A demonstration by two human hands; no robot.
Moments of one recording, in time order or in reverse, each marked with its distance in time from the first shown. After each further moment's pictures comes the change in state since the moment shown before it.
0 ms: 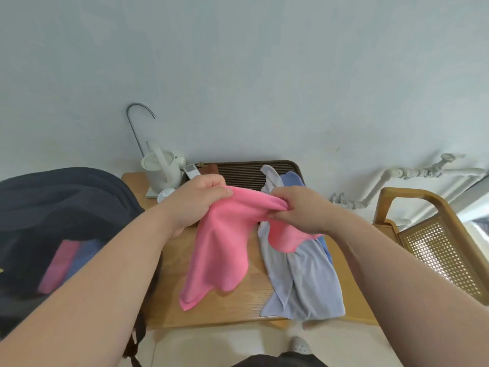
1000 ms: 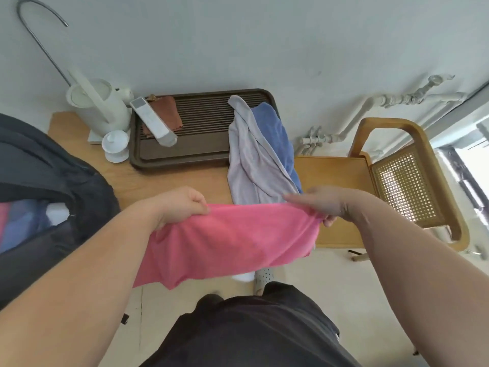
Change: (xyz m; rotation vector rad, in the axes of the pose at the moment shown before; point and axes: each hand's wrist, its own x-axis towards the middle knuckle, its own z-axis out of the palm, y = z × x) left_hand 0.040 -0.131 0.072 0.385 -0.337 -0.497; right_hand -0.064 0.136 0.049 0.435 -0.483 0.788
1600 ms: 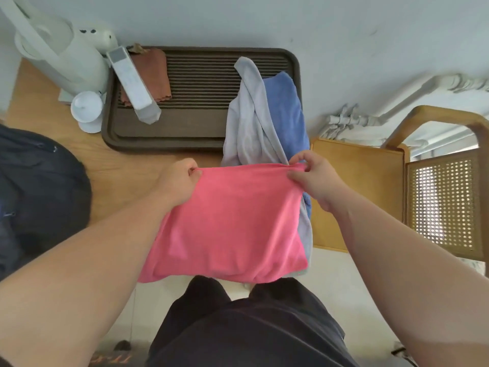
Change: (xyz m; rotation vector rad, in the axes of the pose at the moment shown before) left_hand 0.146 -0.012 0.027 0.040 0.479 -0.045; right_hand 0.149 0.002 -0.051 0.381 0.333 -0.281
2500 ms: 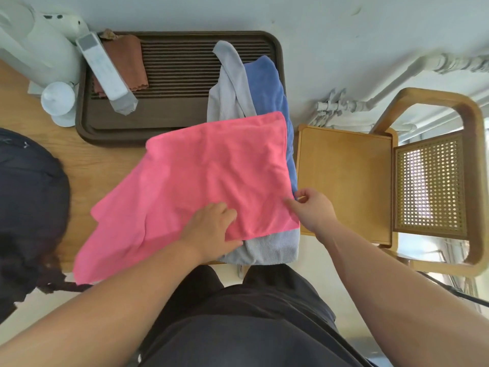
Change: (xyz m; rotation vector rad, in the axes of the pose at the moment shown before) left_hand -0.092 0.023 0.097 0.382 -0.259 0.508; right_hand -0.046 0.086 0.005 -0.209 0.117 0.254
